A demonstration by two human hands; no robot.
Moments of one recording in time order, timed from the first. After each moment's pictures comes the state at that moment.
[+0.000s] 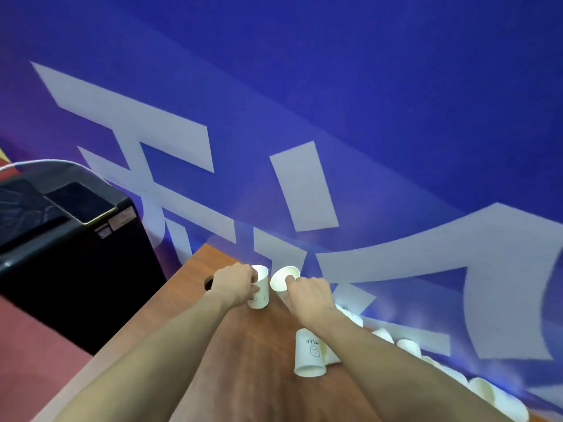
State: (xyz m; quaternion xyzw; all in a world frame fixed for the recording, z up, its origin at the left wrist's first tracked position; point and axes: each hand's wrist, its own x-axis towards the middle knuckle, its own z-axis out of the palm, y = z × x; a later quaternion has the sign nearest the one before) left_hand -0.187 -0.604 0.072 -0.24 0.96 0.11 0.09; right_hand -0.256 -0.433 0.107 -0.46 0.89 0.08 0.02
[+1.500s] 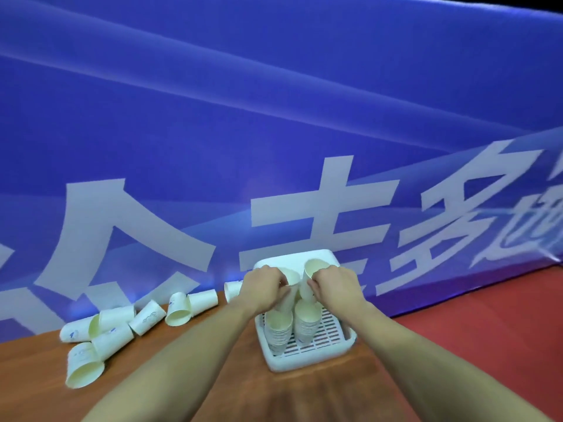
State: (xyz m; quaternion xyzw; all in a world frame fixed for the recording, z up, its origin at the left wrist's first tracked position) left_hand -0.183 0.025 0.196 0.21 0.97 0.13 -0.01; right_hand -0.135 0.202 0.225 -0.05 1.00 0.04 -0.06
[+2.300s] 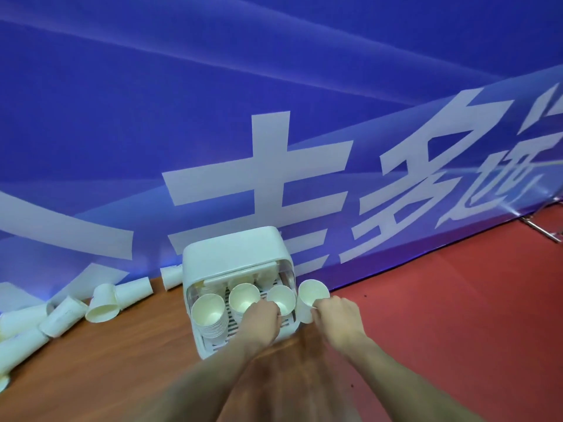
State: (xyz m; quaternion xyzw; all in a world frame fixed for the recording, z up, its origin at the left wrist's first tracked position) left_hand -0.156 0.178 0.060 0.18 0.96 0.14 0.14; right_hand -0.099 0.352 0.115 0.04 1.00 -0.01 0.07
